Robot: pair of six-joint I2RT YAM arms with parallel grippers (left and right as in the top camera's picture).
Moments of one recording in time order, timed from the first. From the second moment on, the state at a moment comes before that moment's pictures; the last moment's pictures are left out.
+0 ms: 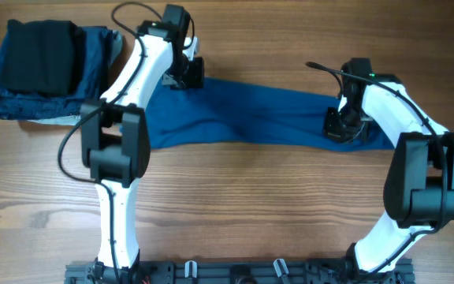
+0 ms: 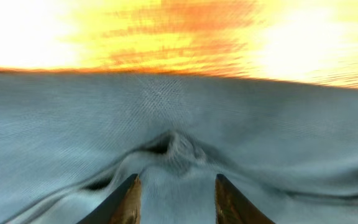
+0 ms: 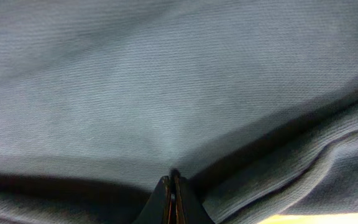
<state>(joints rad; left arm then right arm) -0.24 2.32 1.99 -1.07 0.21 -0.20 -0.01 1.92 1.23 -0.93 0.01 0.26</state>
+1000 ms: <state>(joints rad) -0.12 2.20 1.99 -1.05 0.19 -0.25 -0.47 1.80 1.04 -0.96 0.14 0.47</state>
